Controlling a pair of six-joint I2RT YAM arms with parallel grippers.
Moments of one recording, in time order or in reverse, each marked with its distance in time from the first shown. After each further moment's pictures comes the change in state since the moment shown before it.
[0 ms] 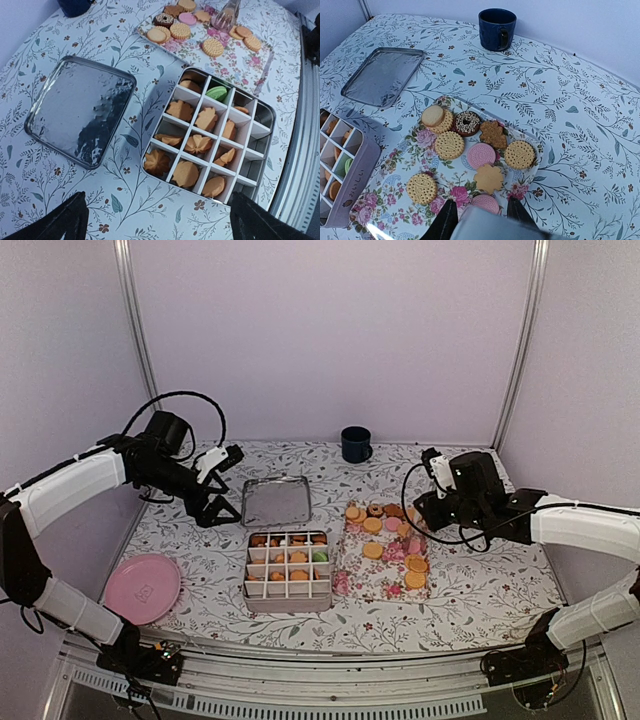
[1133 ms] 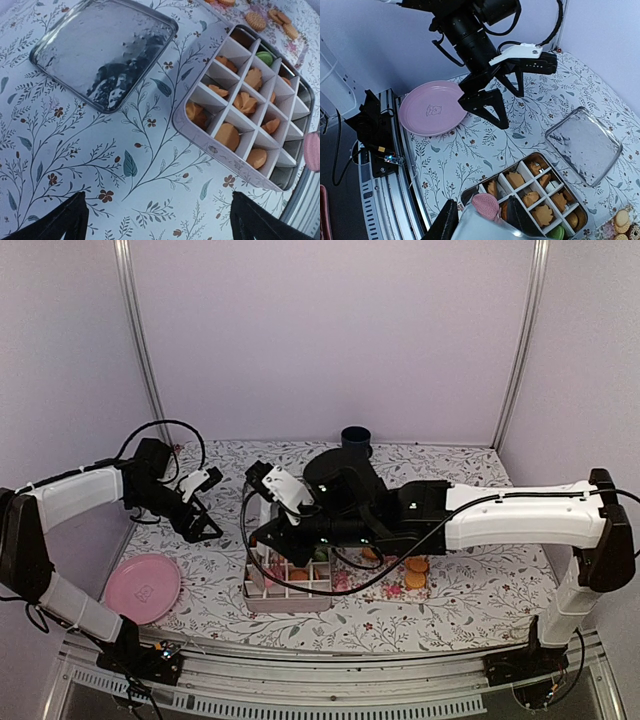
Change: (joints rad) left arm 0.177 0.019 -0.193 0.095 -0.009 0.016; right arm 0.593 0.449 0.674 -0.065 -0.118 -0.061
